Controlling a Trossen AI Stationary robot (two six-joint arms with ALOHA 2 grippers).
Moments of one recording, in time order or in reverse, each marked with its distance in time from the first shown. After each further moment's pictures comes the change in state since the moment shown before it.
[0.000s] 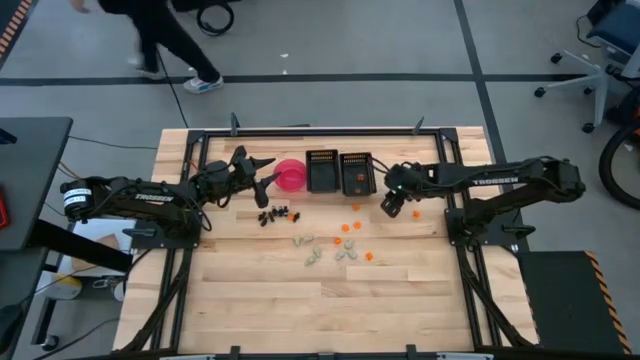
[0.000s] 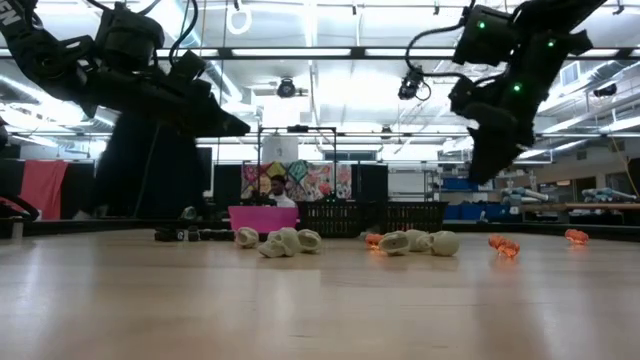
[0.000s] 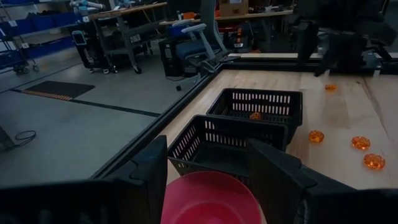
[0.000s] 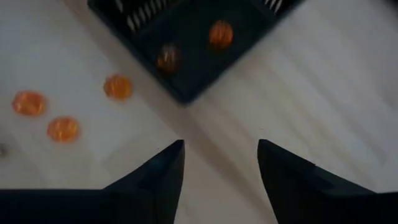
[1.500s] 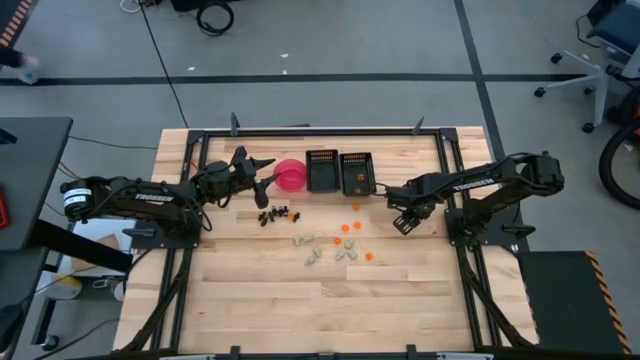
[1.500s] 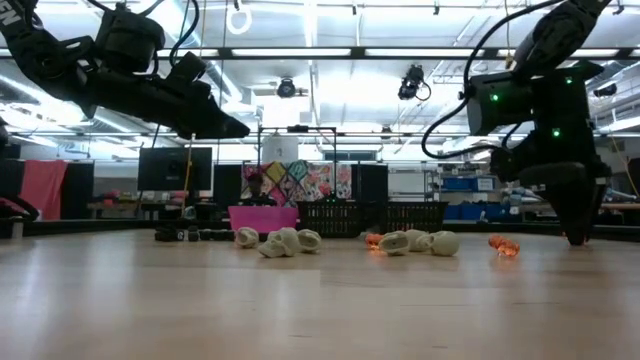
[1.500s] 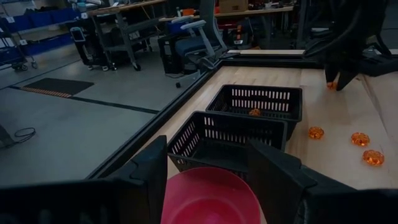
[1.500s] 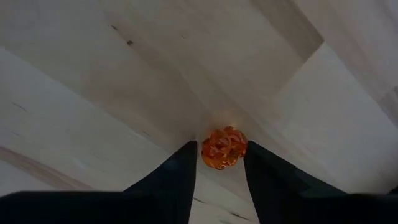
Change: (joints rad) left arm -0.001 0.000 0.000 -0.014 0.000 -0.003; right arm 0.029 0.197 -0.093 -0.209 -0.208 0.257
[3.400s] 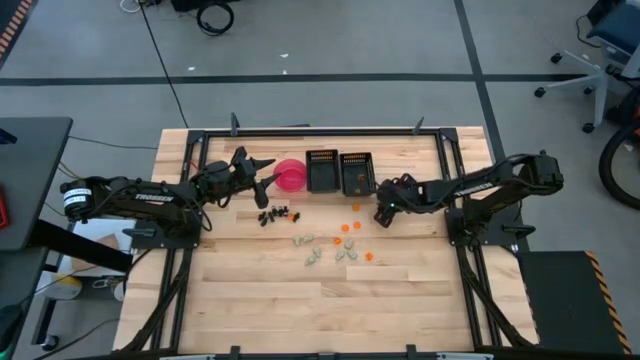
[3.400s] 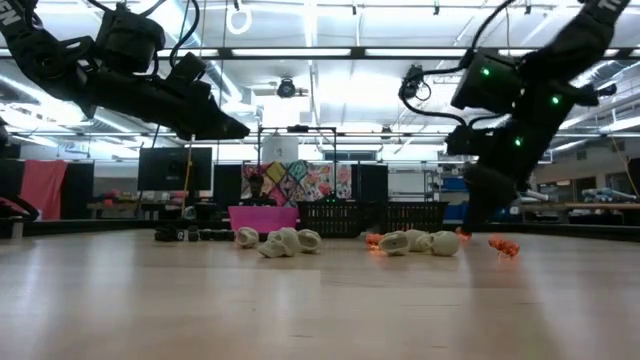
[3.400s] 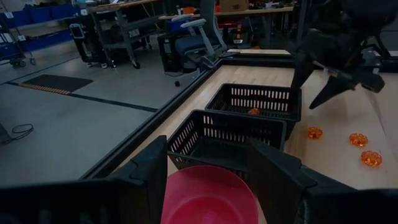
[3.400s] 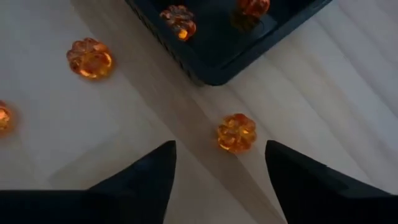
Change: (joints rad) left arm 0.000 0.000 0.000 -0.005 0.000 -0.018; right arm 0.048 0.005 -0.119 0.680 0.343 -0.329
